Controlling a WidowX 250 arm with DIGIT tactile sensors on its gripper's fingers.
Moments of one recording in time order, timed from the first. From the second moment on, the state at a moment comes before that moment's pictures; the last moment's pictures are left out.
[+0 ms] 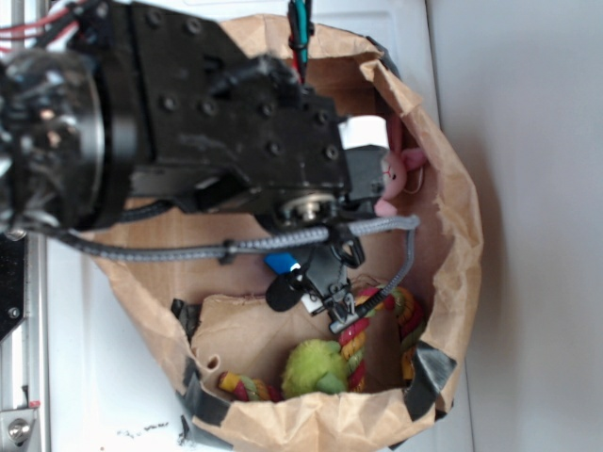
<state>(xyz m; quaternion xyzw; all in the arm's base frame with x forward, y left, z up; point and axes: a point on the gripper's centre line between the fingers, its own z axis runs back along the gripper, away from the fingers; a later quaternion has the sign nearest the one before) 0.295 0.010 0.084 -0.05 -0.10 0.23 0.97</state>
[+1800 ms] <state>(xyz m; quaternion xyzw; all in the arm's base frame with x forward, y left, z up) 0.308 0.003 0.049 -0.04 -0.10 0.31 0.94</state>
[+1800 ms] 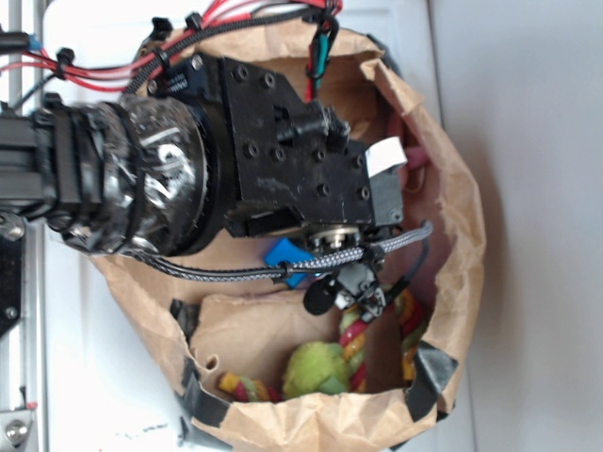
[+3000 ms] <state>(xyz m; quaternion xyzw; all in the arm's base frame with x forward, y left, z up) 0.306 -0.017 0.036 -0.04 -0.09 0.31 0.95</state>
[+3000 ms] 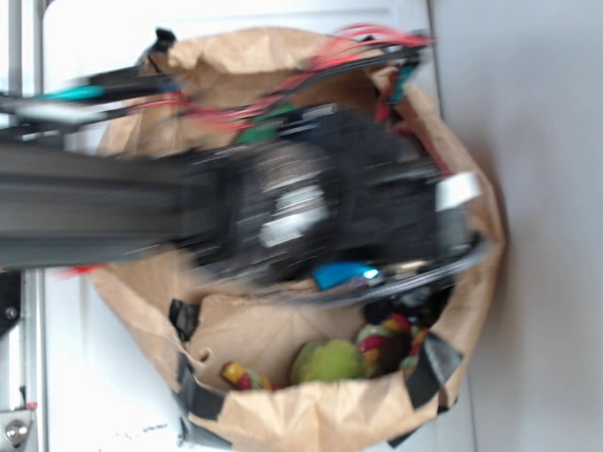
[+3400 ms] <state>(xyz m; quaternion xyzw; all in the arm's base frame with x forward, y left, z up) 0.263 -0.010 0.085 -0.05 -0.10 0.27 0.96</state>
